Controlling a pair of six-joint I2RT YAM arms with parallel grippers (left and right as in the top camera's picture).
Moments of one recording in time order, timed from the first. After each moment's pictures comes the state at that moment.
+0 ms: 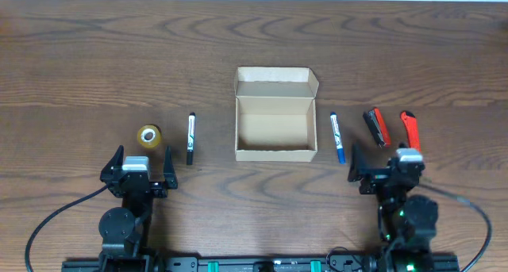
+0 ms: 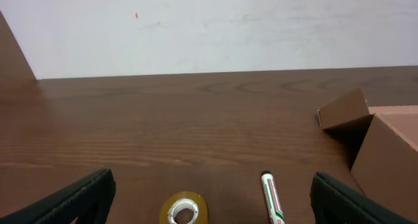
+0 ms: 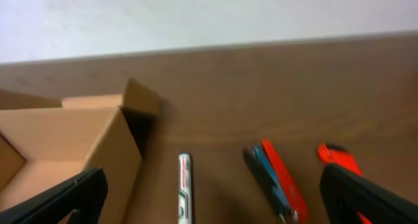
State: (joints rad) left arm -0.05 0.01 0.03 -0.13 -0.04 0.04; right arm 0.01 0.22 0.13 -0.16 -0.05 0.12
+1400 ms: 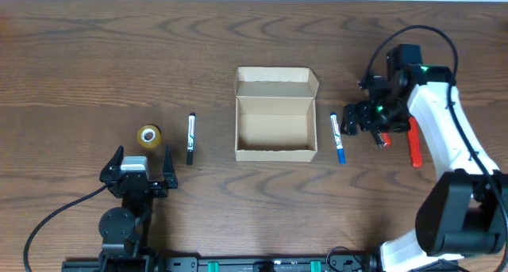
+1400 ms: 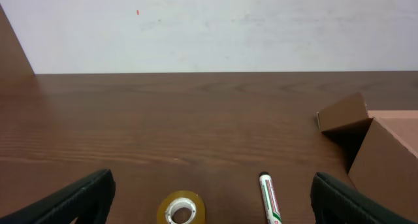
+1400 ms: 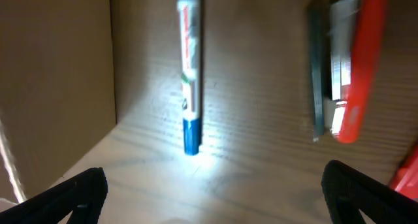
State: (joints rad) left arm -0.05 0.01 0.03 -0.13 -0.04 0.01; right arm -0.01 1.73 1.33 -1.15 -0.16 -0.12
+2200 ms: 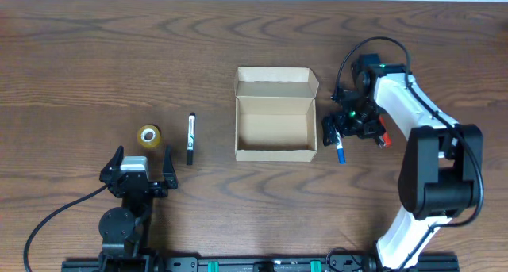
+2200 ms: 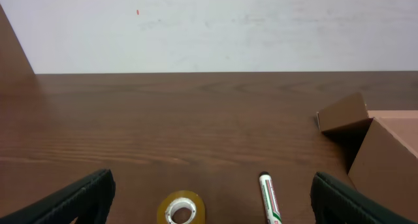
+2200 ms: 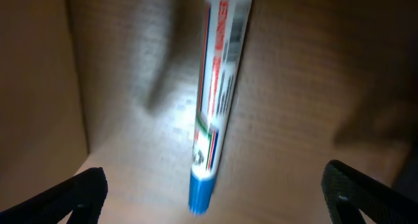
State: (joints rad) left arm -0.05 0.01 0.03 -0.13 -0.04 0.01; right arm 0.07 1.97 1.33 -1.07 -0.14 -0.14
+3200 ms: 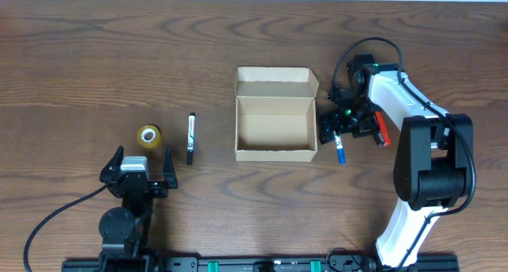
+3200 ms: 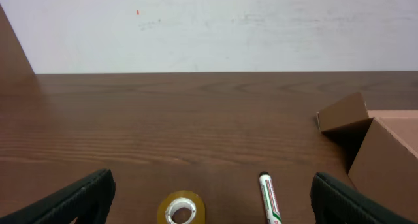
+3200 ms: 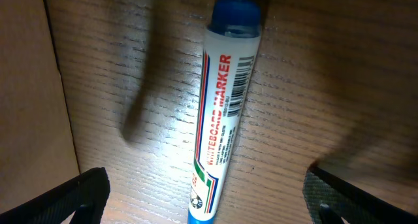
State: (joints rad) left arm -0.05 0.01 0.03 -0.13 -0.04 0.01; right arm 0.08 2.03 1.35 -1.04 -0.15 -0.14
